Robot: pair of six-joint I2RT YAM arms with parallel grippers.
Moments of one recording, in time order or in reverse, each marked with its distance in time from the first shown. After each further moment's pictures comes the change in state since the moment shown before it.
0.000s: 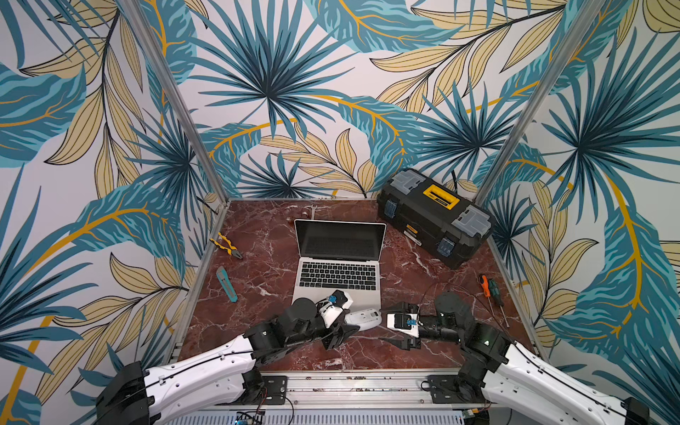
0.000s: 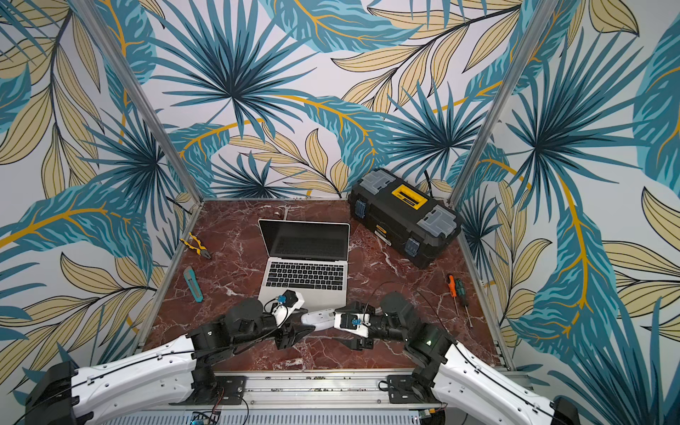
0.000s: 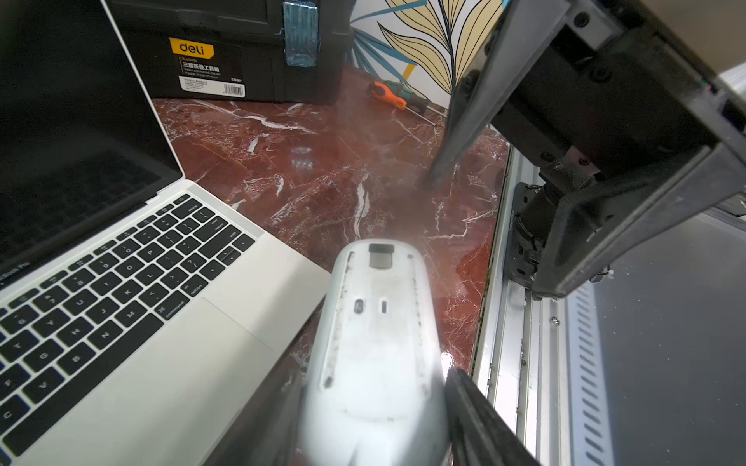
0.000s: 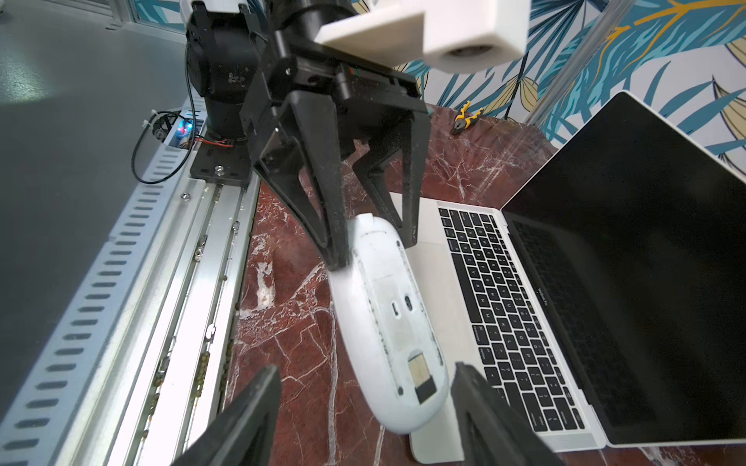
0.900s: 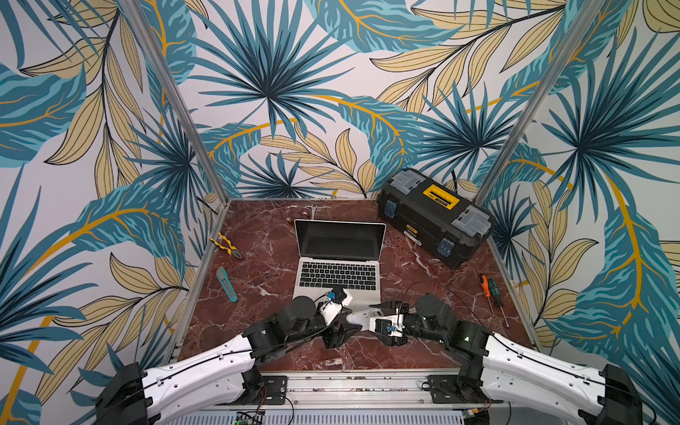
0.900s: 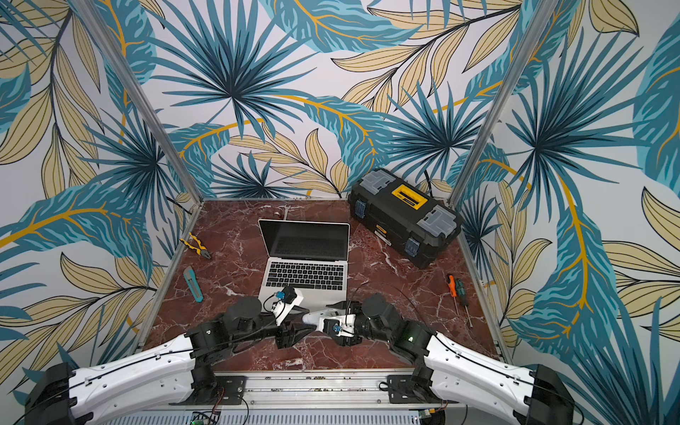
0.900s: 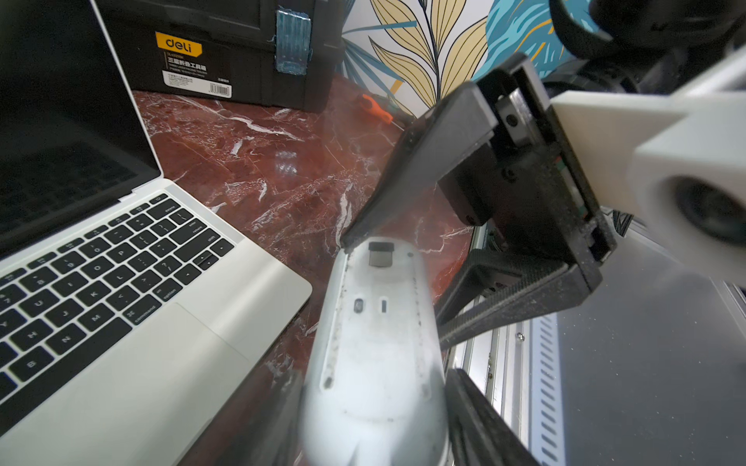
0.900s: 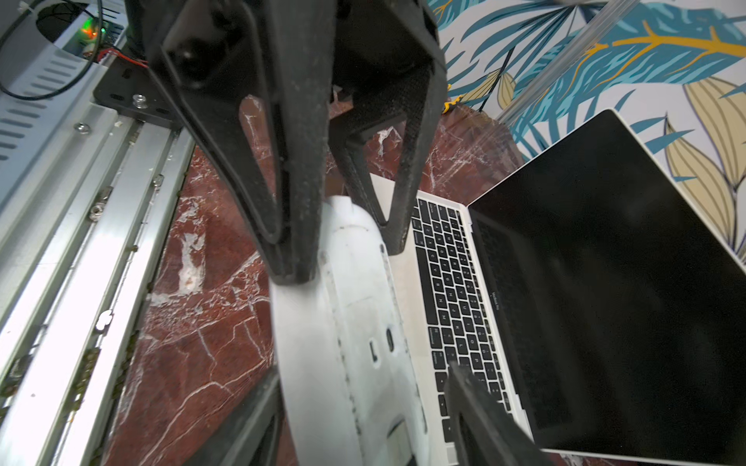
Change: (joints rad) left arm 0.005 -0.003 0.022 0.011 0.042 -0.087; right arm 0.134 0.171 -0.014 0.177 0.268 -0.138
